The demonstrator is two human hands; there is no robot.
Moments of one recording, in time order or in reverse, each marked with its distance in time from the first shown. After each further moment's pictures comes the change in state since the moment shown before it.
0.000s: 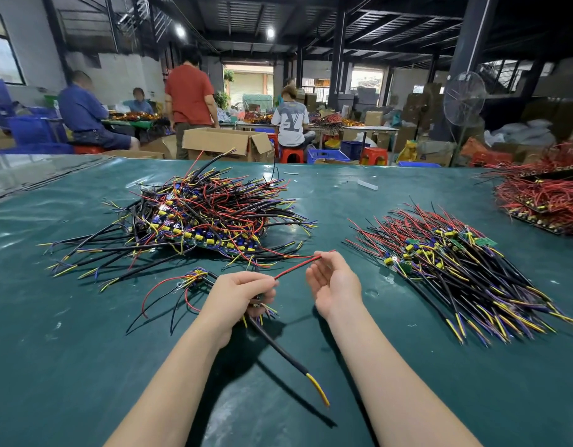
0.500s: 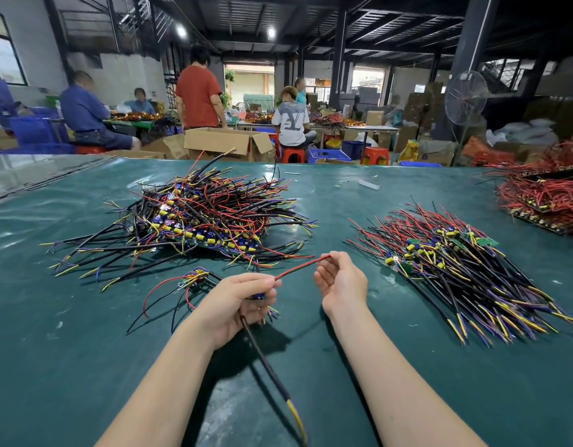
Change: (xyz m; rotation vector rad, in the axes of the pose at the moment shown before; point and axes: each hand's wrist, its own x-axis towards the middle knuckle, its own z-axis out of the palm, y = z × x) left_hand -0.003 0.004 -0.006 -0.185 -0.206 -0.119; right_hand 0.005 -0.003 -0.003 -0.026 0.034 -0.111
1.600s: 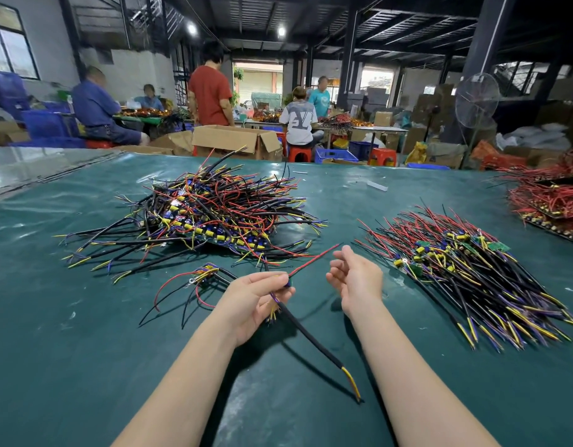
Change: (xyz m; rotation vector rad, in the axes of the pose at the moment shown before) left_hand 0.005 -0.005 0.008 -0.264 0.139 0.027; right_hand 0.008 -0.003 -0.002 -0.242 -0.068 -0.099
